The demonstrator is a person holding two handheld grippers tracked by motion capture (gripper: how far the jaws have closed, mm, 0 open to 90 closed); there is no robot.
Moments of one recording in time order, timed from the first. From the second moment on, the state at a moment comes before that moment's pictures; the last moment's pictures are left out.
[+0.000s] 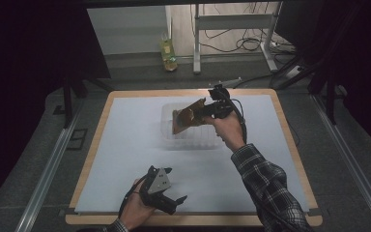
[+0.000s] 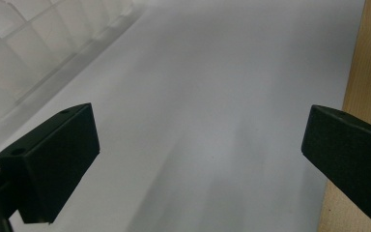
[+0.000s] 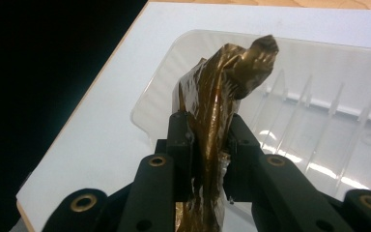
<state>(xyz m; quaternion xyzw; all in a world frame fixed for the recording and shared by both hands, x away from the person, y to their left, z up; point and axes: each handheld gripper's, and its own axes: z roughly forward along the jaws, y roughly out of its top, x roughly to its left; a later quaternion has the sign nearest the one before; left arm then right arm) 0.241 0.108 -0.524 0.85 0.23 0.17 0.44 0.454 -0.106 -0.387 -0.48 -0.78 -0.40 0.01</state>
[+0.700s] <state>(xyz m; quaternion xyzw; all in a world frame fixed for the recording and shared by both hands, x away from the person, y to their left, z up) 0.242 0.108 -0.524 0.85 0.23 0.17 0.44 0.478 -0.081 -0.394 -0.49 -0.78 -0.39 0.02</state>
